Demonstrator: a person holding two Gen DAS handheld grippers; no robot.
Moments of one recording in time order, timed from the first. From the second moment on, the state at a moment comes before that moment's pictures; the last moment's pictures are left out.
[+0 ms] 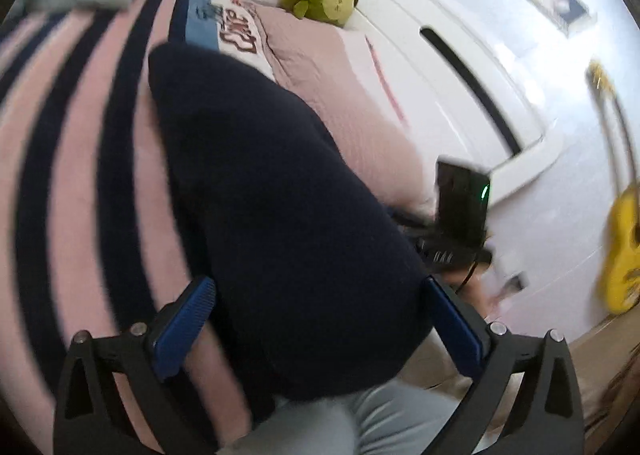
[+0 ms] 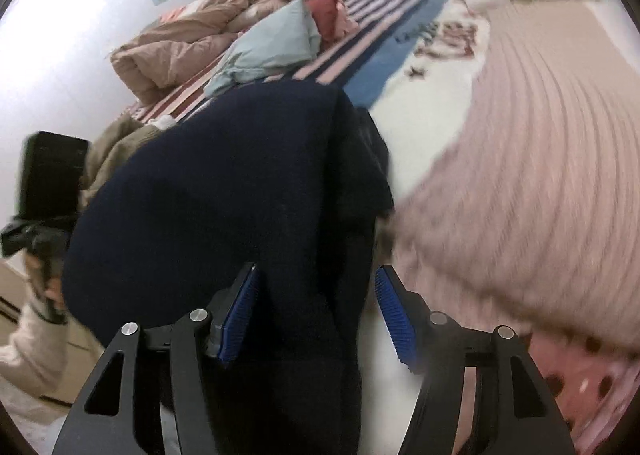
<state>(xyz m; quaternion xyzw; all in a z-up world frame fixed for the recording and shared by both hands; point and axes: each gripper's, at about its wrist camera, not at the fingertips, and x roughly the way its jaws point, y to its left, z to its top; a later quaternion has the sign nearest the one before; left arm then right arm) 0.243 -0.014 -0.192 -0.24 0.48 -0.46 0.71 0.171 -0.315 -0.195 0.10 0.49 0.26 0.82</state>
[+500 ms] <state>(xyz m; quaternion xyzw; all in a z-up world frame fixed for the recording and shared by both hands) 0.207 0.031 -0.182 -0.25 0.45 -0.43 0.74 0.160 -0.292 -0.209 0.19 0.49 0.34 0.78</state>
